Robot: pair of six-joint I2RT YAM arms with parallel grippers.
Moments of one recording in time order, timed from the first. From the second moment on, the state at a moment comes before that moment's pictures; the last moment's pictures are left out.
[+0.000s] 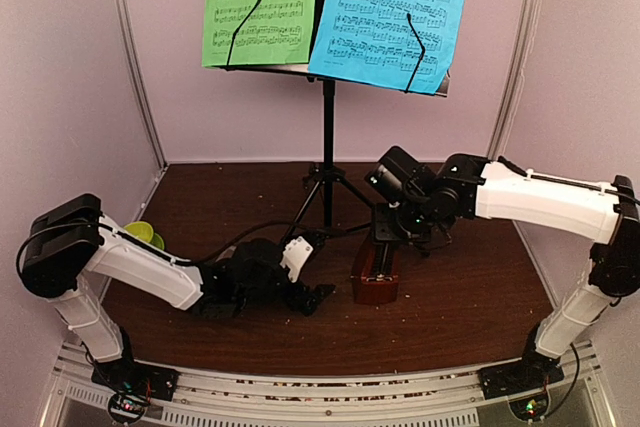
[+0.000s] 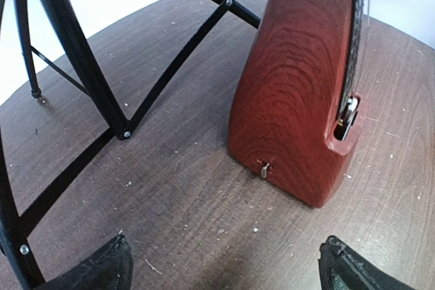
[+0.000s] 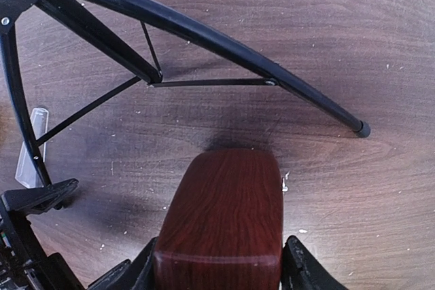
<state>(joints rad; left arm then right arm) -1.10 1.68 0.69 0.52 -0.23 -0.06 0.95 1.59 1.39 -0.86 0.35 0.87</state>
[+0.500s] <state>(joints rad) -1.09 1.64 0.68 0.49 -0.23 -0.03 0.95 1.53 1.34 -0.70 0.27 0.87</state>
